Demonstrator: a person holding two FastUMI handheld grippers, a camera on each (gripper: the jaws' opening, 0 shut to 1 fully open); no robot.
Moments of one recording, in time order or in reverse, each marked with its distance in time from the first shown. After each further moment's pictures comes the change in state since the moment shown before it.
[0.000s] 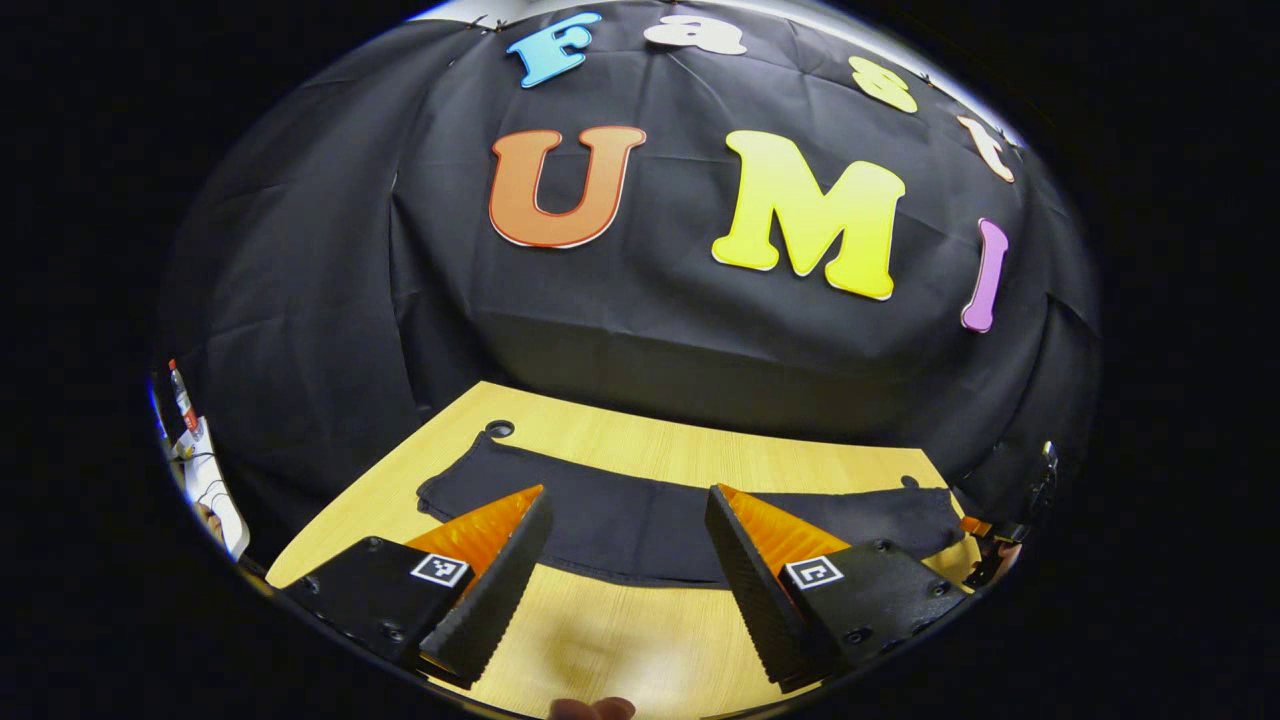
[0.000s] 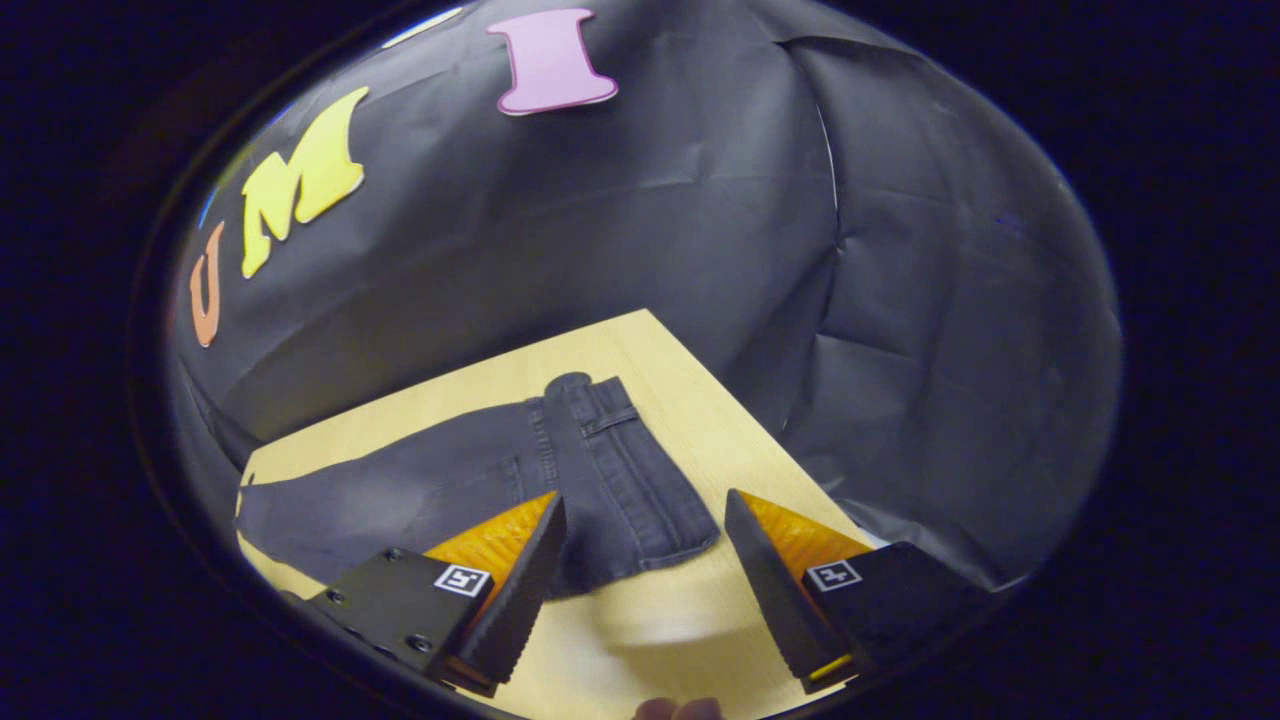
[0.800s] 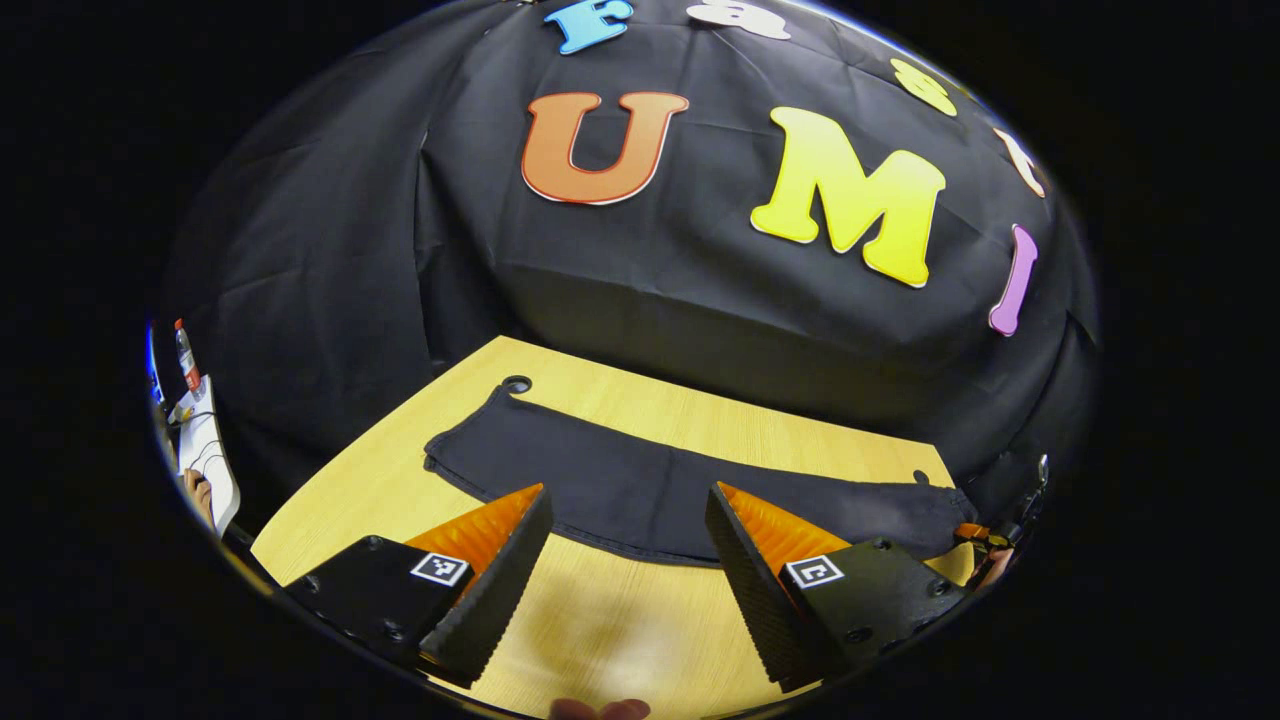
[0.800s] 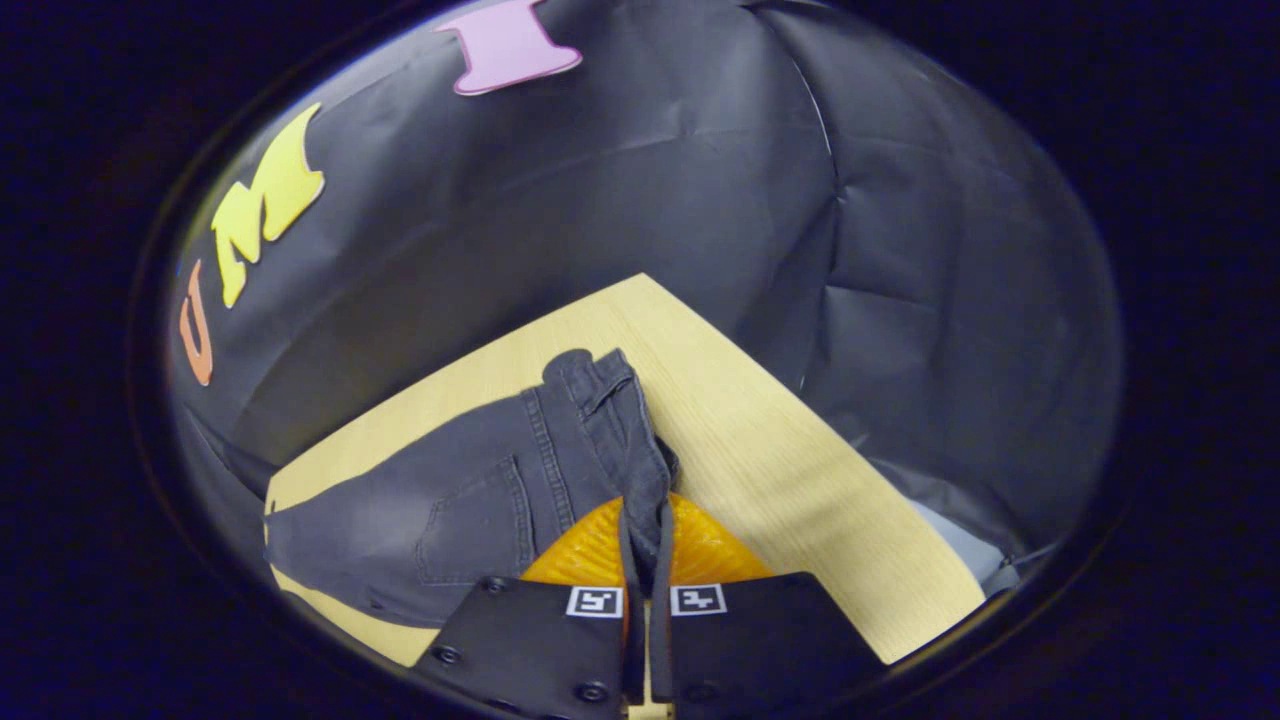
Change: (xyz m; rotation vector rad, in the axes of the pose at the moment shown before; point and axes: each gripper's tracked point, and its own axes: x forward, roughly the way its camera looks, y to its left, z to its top) left arm 0.007 0.020 -0.022 -0.103 0.079 0.037; right arm 0.004 0.023 0.003 0.062 0.088 0.016
